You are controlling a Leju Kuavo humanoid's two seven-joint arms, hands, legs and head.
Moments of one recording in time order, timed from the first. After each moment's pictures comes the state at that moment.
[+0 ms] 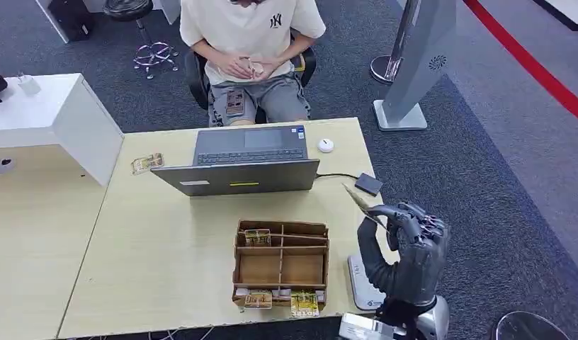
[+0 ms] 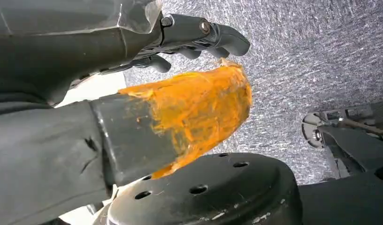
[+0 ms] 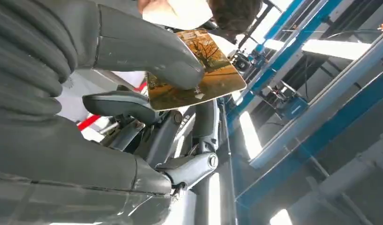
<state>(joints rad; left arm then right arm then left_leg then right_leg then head) -0.10 -0.24 1.07 -0.21 -1.36 -0.03 0.14 0.17 0.28 0.21 -1.94 0.84 -0.70 -0.65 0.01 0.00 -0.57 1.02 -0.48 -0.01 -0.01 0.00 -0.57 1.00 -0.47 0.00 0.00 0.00</state>
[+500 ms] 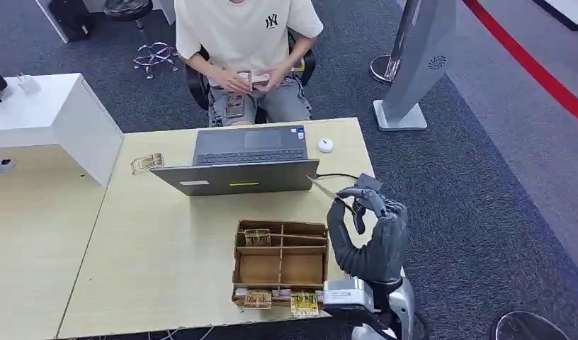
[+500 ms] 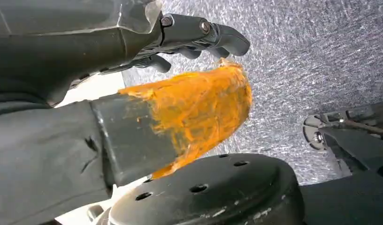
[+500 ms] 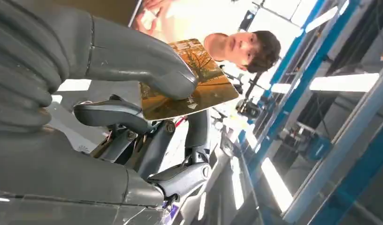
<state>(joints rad) -0.10 -0.24 1.05 -0.21 -1.40 -0.04 0.14 0.02 0.21 0.38 -1.81 0.79 -0.69 -0.42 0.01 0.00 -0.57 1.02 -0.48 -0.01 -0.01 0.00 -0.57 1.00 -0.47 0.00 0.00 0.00</state>
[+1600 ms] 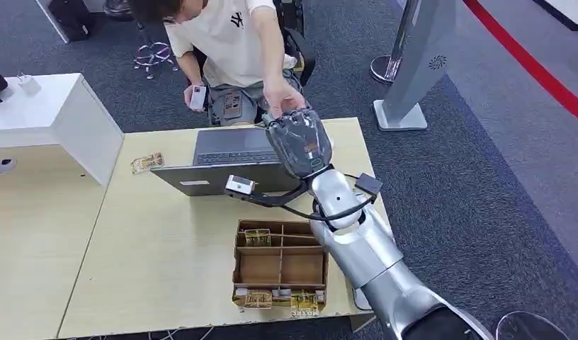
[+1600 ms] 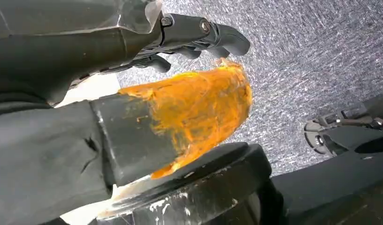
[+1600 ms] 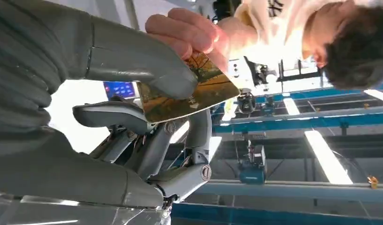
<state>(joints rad) -0.15 -0.26 0.95 -0.21 -1.47 -0.07 0.20 -0.66 0.17 0.48 -1.04 1.52 -0.69 -0.06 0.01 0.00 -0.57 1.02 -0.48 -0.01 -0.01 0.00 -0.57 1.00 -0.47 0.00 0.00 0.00</state>
